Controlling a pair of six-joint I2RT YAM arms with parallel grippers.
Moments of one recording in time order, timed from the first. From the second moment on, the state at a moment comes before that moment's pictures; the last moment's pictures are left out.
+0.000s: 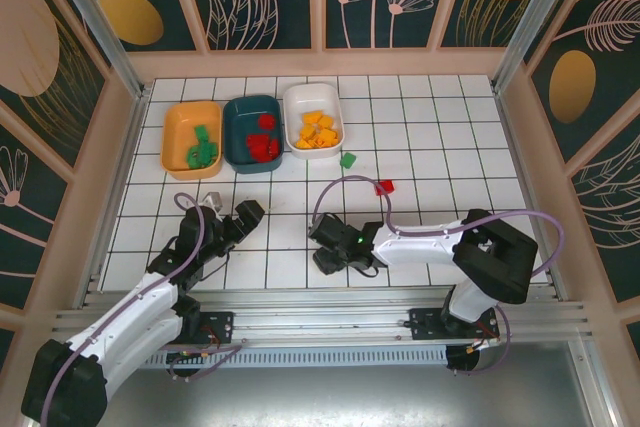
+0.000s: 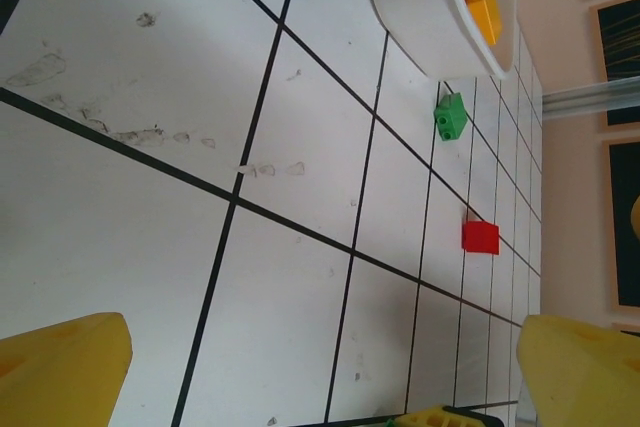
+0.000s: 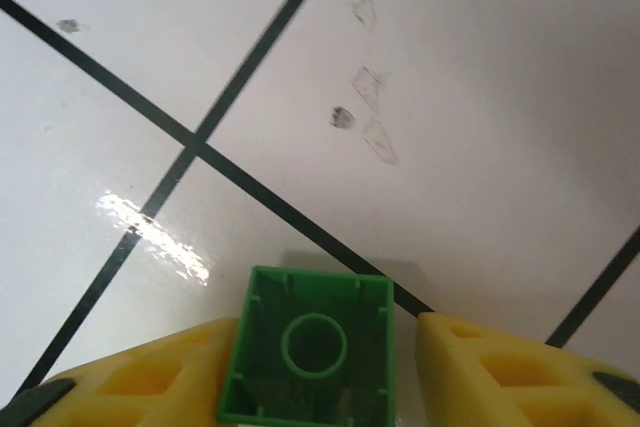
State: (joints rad) left arm -0.43 0.75 0.22 -0.02 0.16 -1.10; right arm 1.13 1.57 0.77 -0.32 0.13 0.43
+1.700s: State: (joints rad) left arm 0.18 0.77 0.29 -0.24 0.43 -0.89; right arm 0.92 2.76 2.62 -0.24 -0.17 0.14
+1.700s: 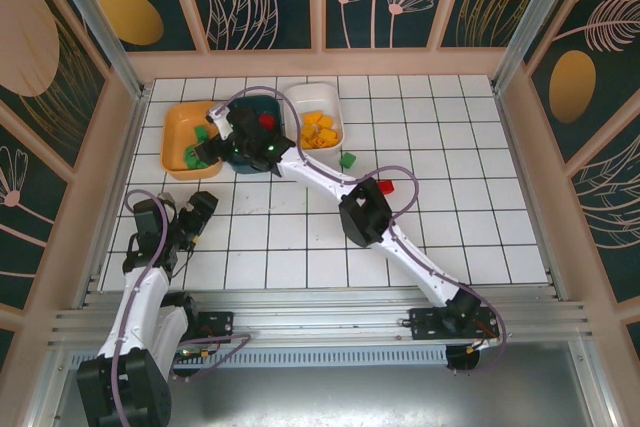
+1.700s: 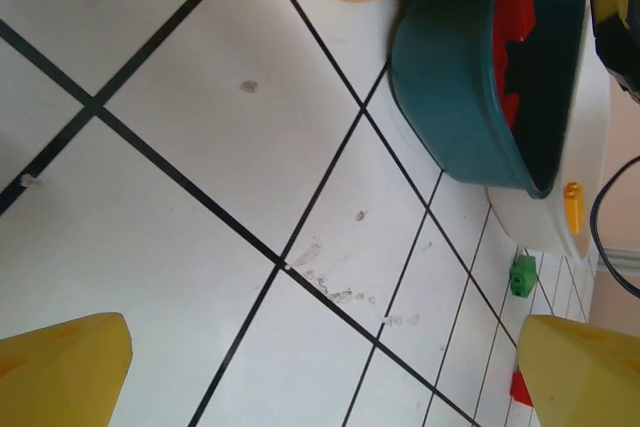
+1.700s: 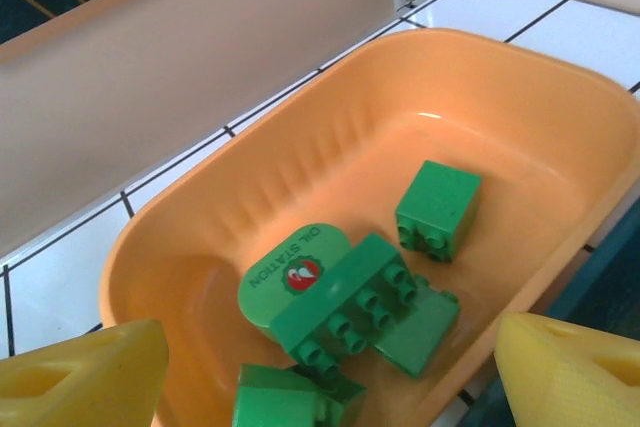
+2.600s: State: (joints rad) left arm -0.19 0.87 0.29 -0.03 0.36 -0.99; right arm 0.55 1.86 1.12 -0.02 0.22 0.43
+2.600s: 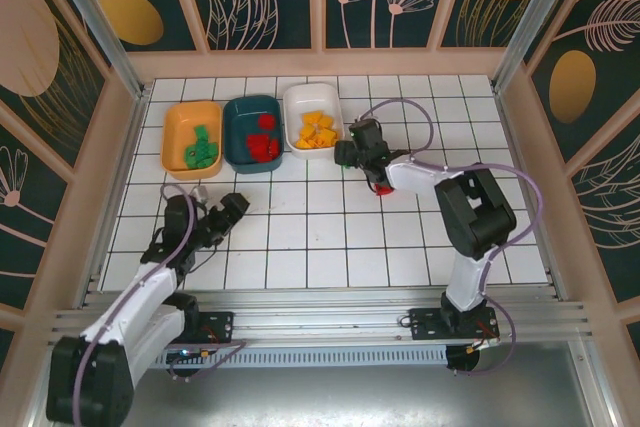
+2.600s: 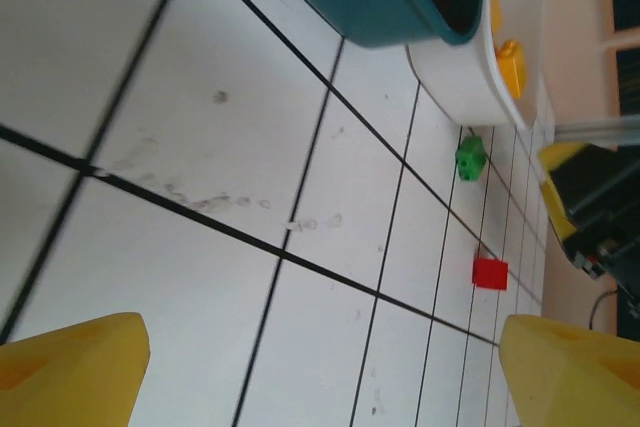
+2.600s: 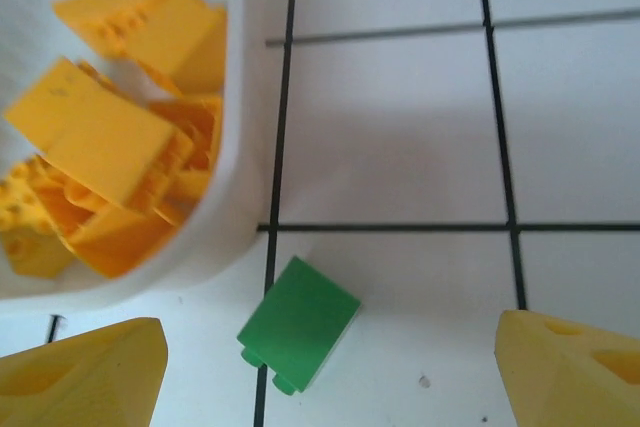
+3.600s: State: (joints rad) left arm -0.31 0.95 0.34 0.05 0.25 -0.99; right arm 0.56 2.02 1.18 -0.05 0.32 0.52
